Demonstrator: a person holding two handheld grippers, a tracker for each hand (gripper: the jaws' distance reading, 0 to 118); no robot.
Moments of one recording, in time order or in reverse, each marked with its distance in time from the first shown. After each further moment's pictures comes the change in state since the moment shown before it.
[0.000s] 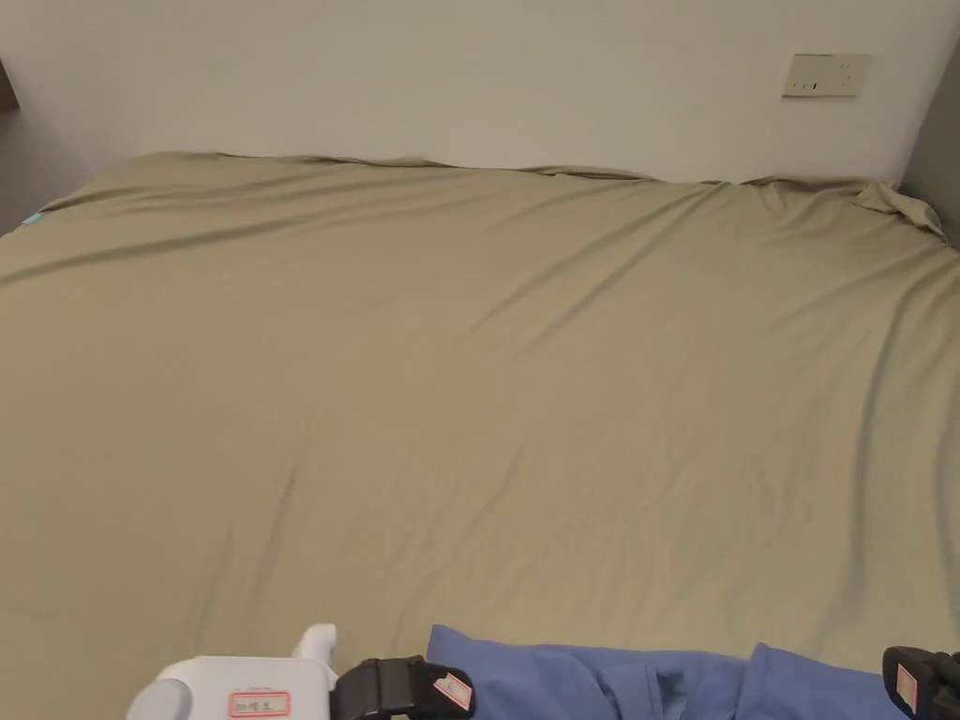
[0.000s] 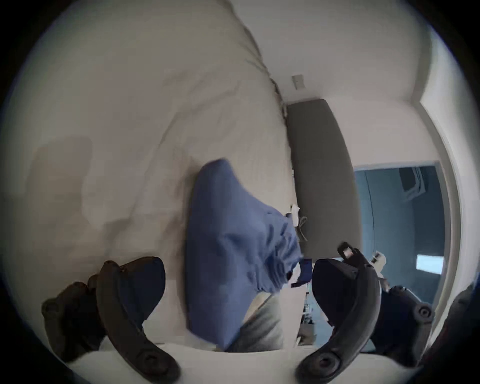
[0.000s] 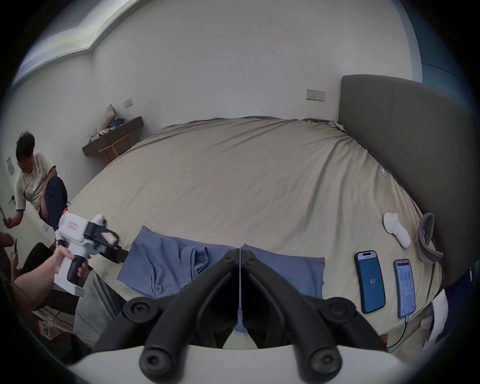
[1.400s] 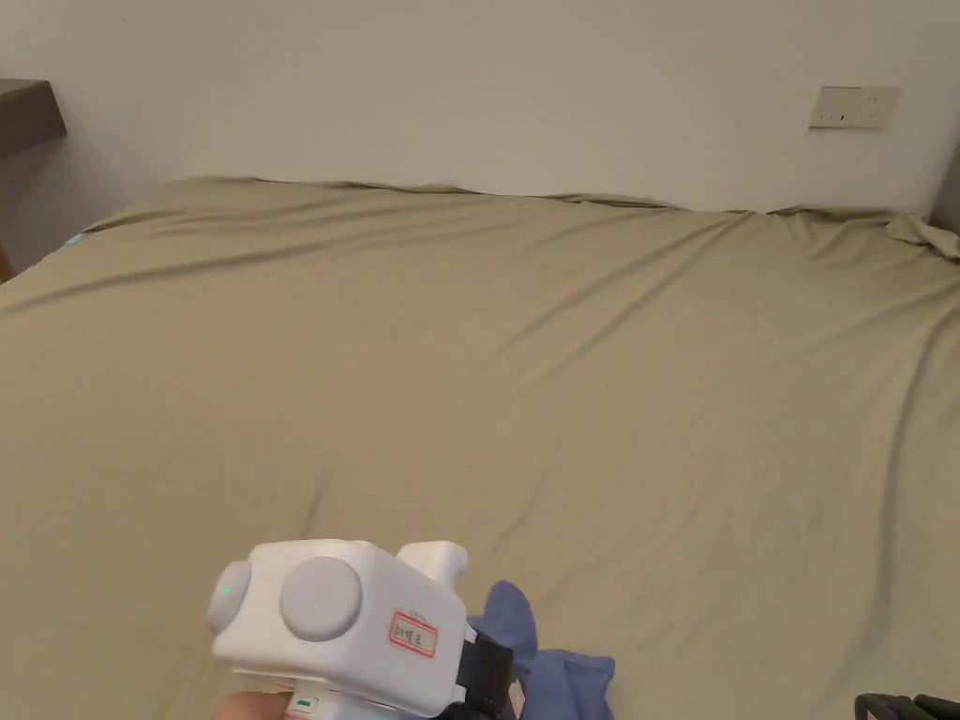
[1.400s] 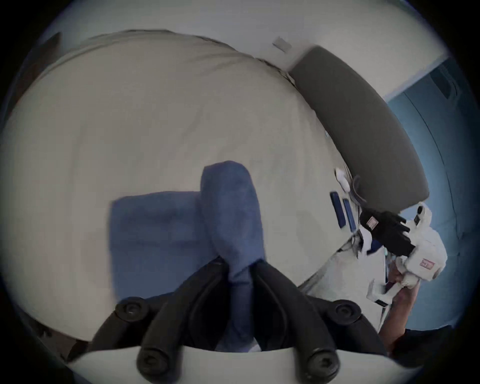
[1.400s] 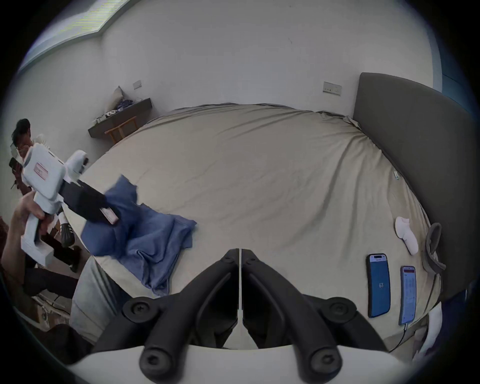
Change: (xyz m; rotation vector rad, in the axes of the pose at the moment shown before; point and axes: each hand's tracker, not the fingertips) left arm 0.165 -0.004 -0.006 -0.107 0.416 -0.476; right arm -0.013 0.000 -0.023 -0.087 0.033 0.061
